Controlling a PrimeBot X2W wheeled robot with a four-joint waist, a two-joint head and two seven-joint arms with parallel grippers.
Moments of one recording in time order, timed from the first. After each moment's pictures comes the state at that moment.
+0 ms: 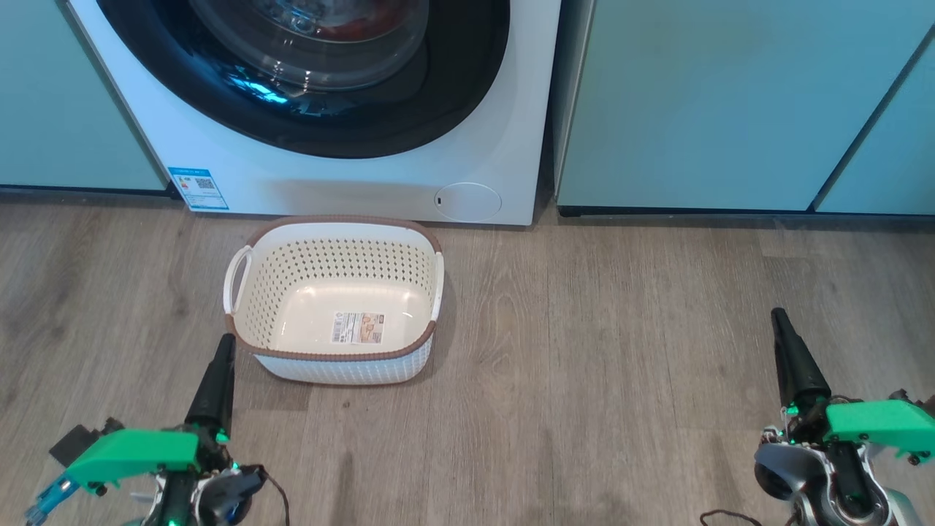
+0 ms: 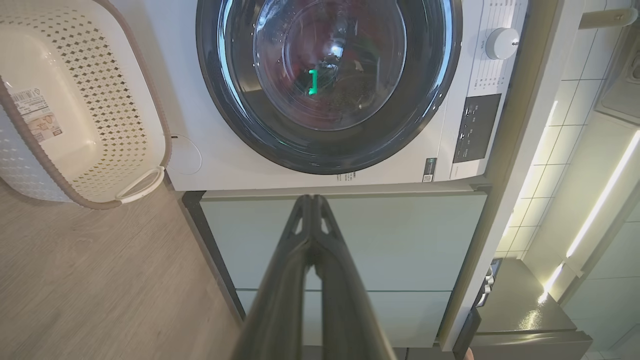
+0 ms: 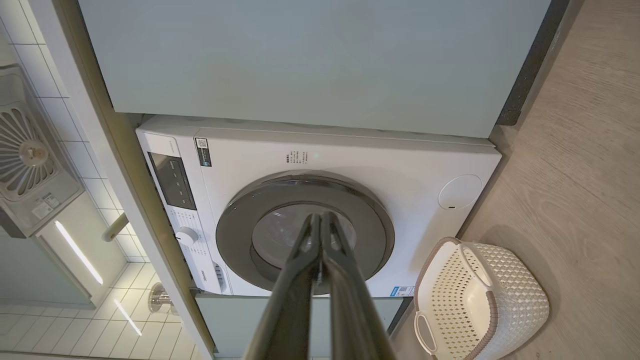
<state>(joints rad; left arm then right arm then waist) -0.05 0.06 0.03 0.27 -1.60 -0.12 0.06 -0.05 -0.04 -0.13 0.27 1.57 0.13 0.09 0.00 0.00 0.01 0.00</state>
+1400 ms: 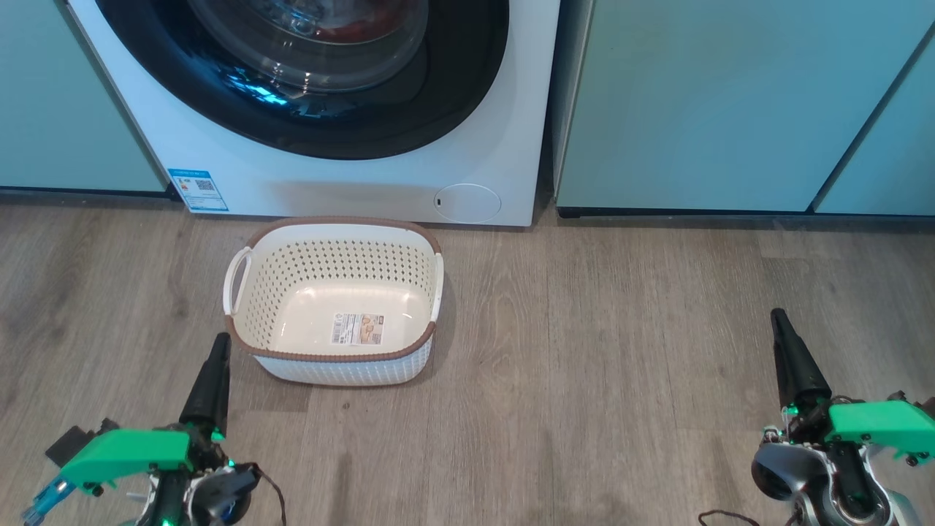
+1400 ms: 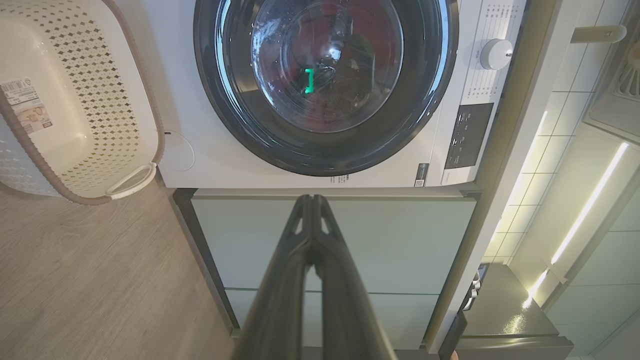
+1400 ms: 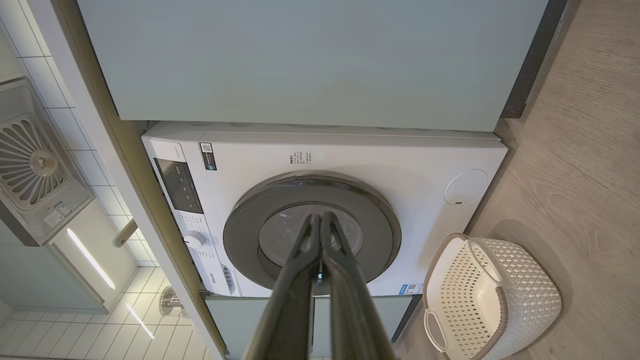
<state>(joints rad) -0.05 0.06 0.05 0.27 -1.64 -0.12 0.09 -0.05 -0.04 -0.13 0.28 1.61 0.13 0.10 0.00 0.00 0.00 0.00</state>
